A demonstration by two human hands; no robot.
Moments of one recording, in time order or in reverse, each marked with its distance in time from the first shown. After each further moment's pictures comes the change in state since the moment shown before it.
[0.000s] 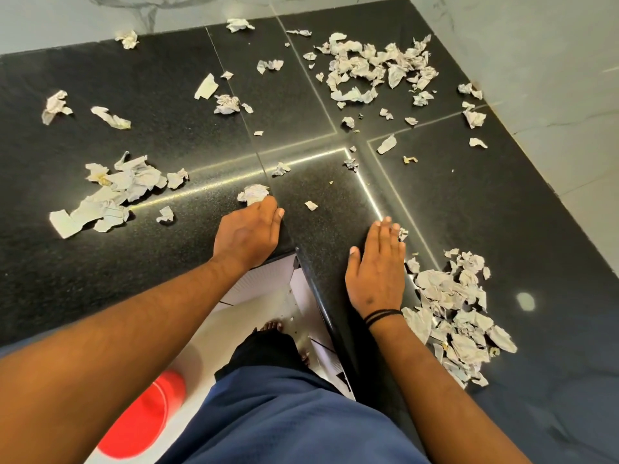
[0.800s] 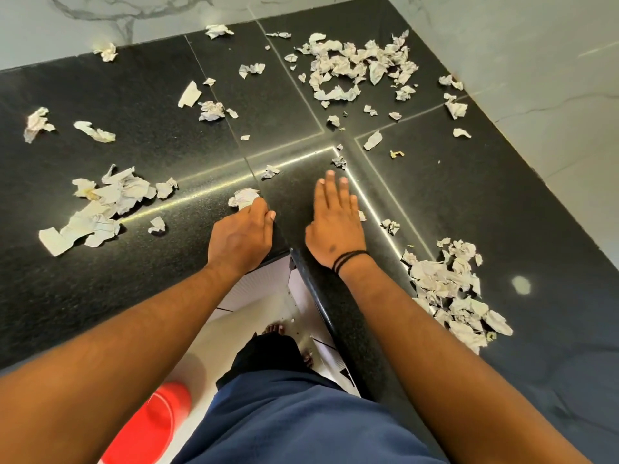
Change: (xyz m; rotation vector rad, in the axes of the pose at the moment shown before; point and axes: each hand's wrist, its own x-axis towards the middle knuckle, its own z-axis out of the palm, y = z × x) left_hand -0.001 0.001 0.001 0.016 0.033 0.011; right_hand 0.059 -0.063 -0.015 -0.011 -0.209 -0.176
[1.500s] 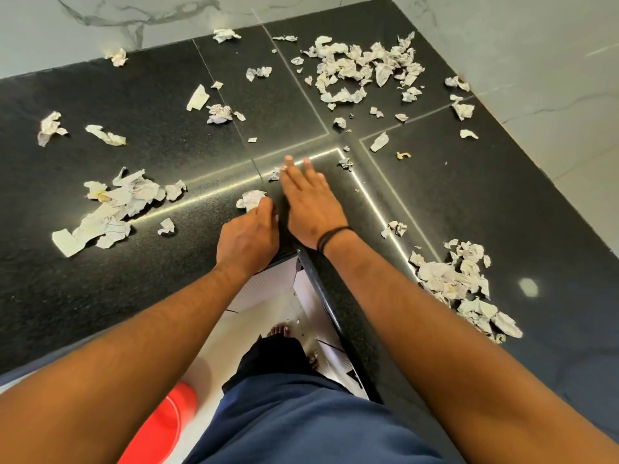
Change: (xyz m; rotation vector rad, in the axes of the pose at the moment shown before) left_hand 0.001 0.001 -0.002 -0.007 -0.025 -0.019; right_hand 0.035 -0.037 -0.014 -0.009 -0.020 -0.271
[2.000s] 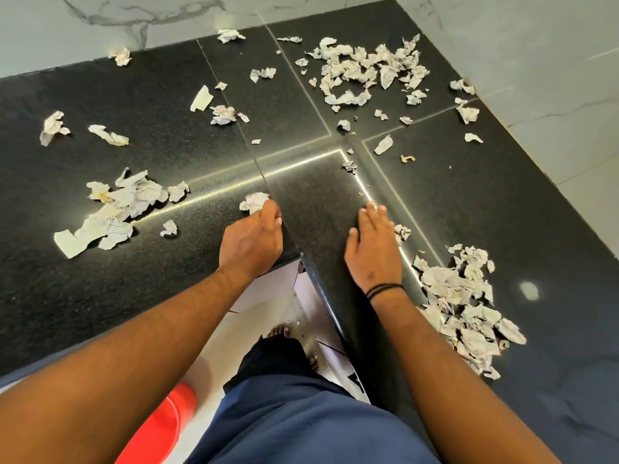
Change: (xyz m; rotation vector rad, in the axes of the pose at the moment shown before) left_hand -0.001 -0.001 0.000 -0.036 -0.004 0.006; right_hand -0.080 0.062 0.038 0.101 0.268 0.416
